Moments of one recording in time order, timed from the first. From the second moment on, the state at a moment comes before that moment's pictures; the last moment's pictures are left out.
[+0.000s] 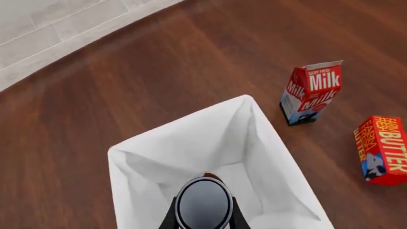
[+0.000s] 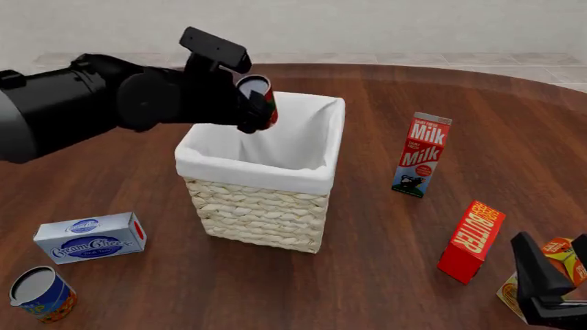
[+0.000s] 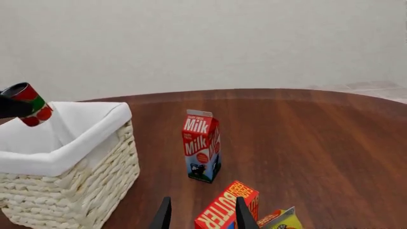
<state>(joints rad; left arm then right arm) -0.53 1.53 -1.26 0.35 0.10 0.03 0.03 0.00 -0.01 0.09</state>
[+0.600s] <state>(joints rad) -0.49 1.65 -1.29 0.38 0.14 0.02 0.11 0.00 -0.09 0.10</state>
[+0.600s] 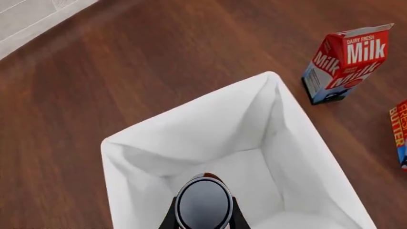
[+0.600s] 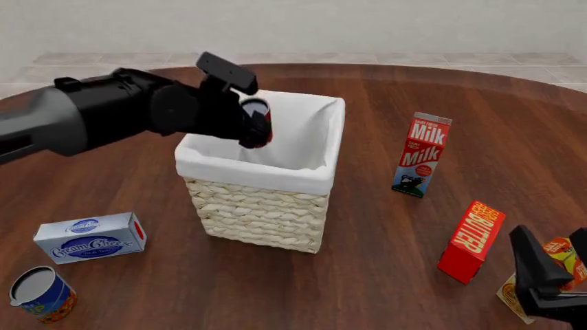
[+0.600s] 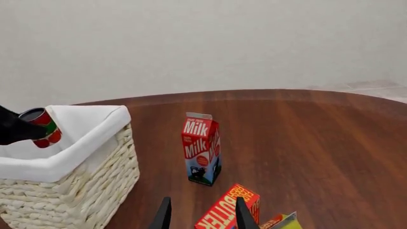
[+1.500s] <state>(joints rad) -0.51 1.64 -1.30 0.40 0.15 0.02 0.16 0.00 -0.14 0.11</state>
